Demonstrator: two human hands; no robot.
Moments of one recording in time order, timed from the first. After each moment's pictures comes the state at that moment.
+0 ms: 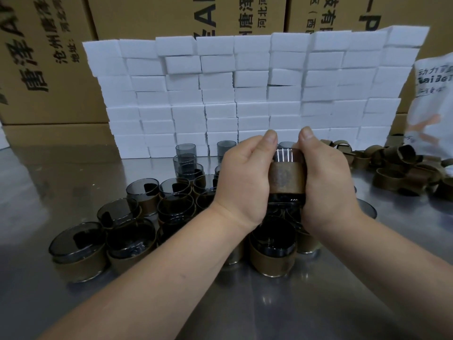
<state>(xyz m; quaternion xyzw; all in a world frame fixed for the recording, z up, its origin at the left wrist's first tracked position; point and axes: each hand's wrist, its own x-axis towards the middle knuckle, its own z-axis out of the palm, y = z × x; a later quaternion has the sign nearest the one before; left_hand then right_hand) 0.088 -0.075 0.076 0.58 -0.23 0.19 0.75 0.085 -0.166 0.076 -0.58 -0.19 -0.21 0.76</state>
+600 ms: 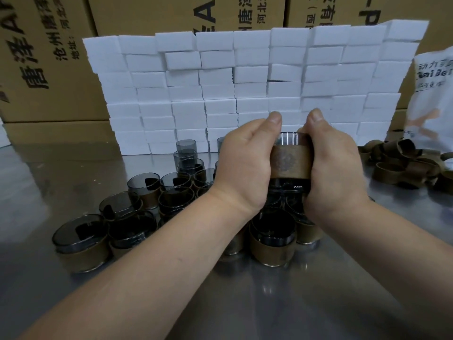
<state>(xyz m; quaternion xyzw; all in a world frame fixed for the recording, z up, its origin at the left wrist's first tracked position) 0.080 -0.079 0.087 0.56 -0.23 0.17 0.78 0.072 -0.165 0.086 -0.61 -0.16 -0.26 0.73</state>
